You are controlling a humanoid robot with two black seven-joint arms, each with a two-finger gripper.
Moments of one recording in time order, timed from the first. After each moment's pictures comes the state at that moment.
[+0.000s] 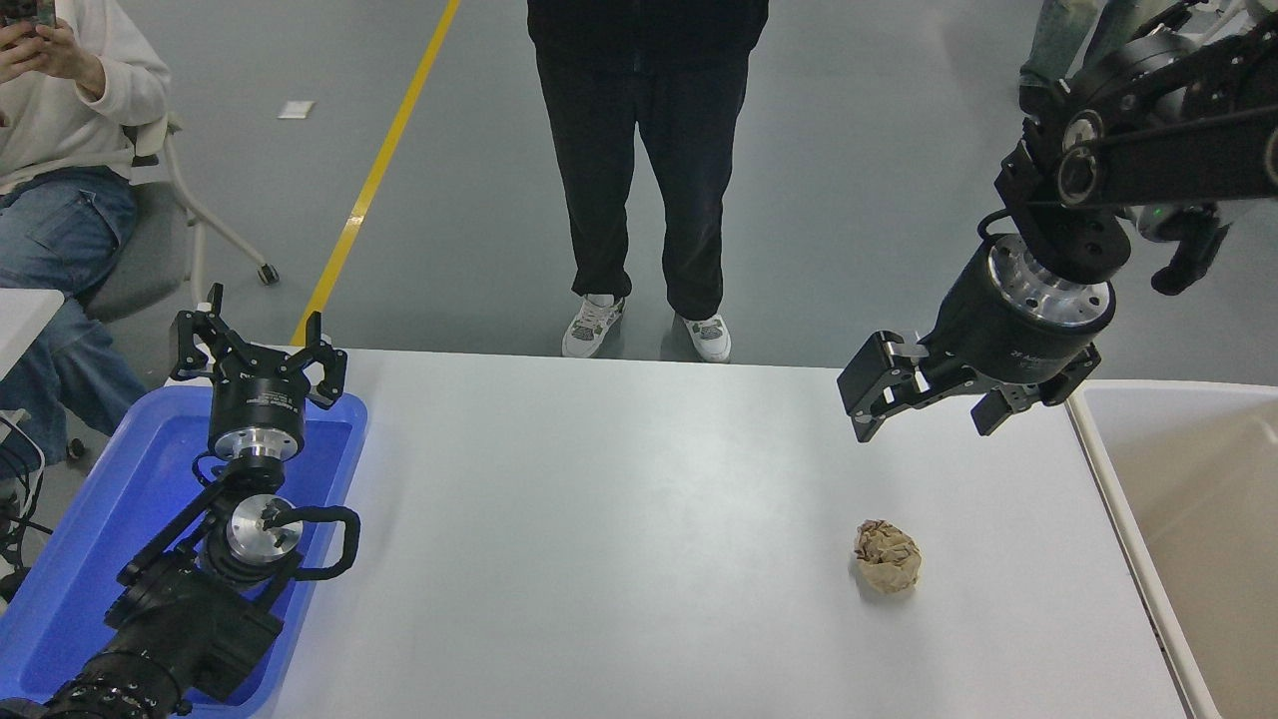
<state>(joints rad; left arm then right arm) -0.52 0.15 -1.18 -0.59 0.09 -0.33 -0.55 2.35 -0.19 -1.29 1.53 -0.05 0.73 -0.01</state>
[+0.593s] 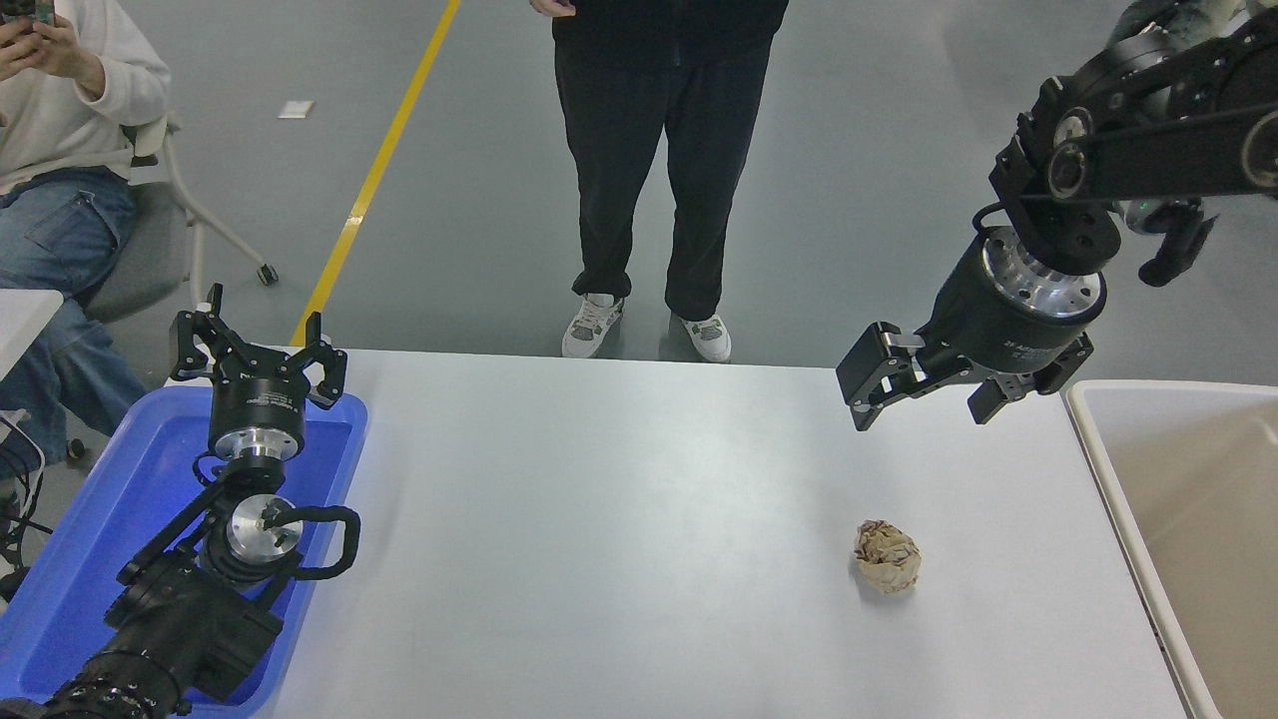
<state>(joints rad) -0.52 0.15 -1.18 -0.59 0.09 -0.33 -0.55 2.28 -0.19 -1.27 1.44 -0.06 0.73 -0.01</state>
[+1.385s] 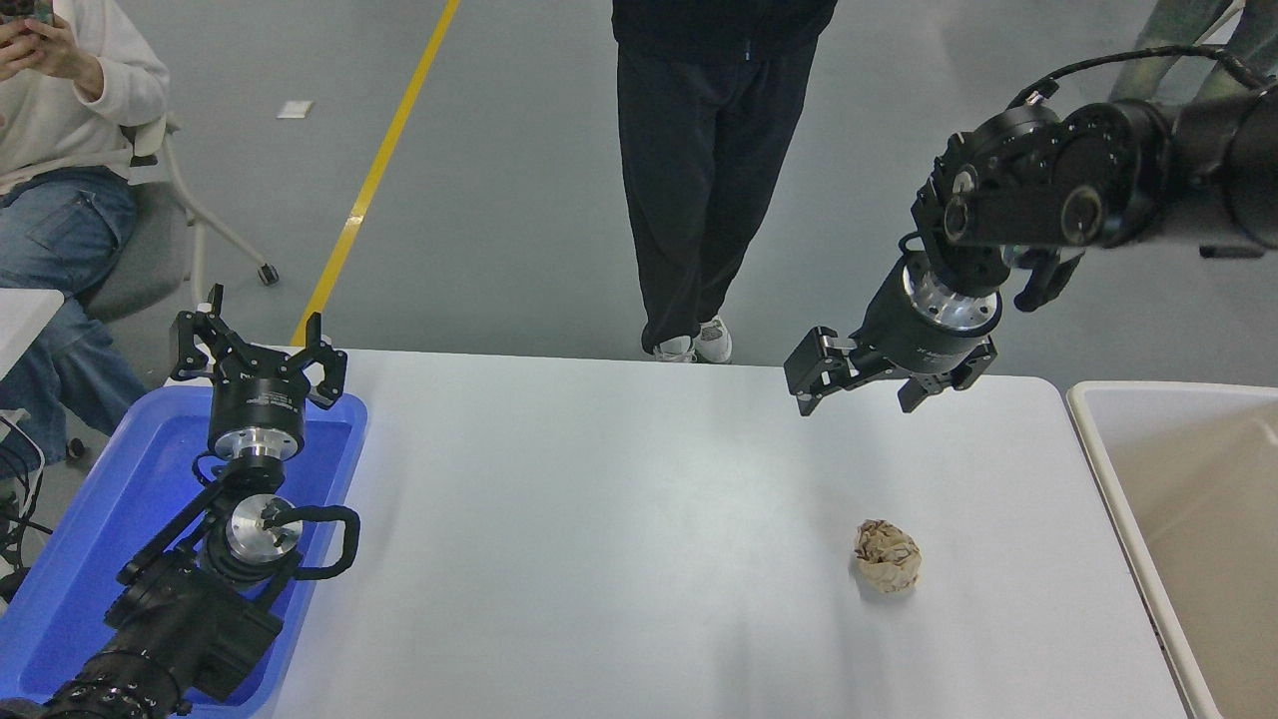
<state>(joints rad) -0.52 0.15 -1.18 -0.59 0.09 -0.33 -0.55 1.90 -0.10 -1.18 1.10 -0.07 0.66 0.00</state>
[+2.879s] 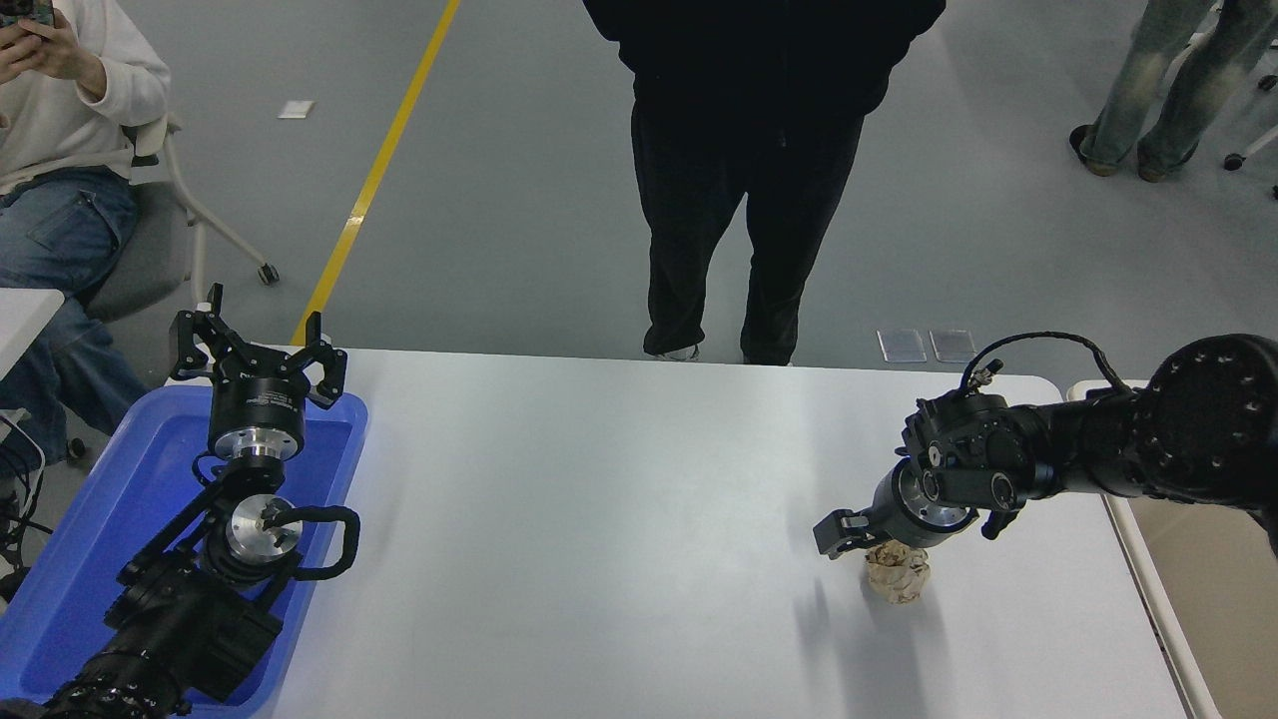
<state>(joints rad) -0.52 0.15 -1.18 -0.59 0.09 -0.33 -0.55 1.32 -0.09 -1.09 0.87 -0.41 0.34 0.00</state>
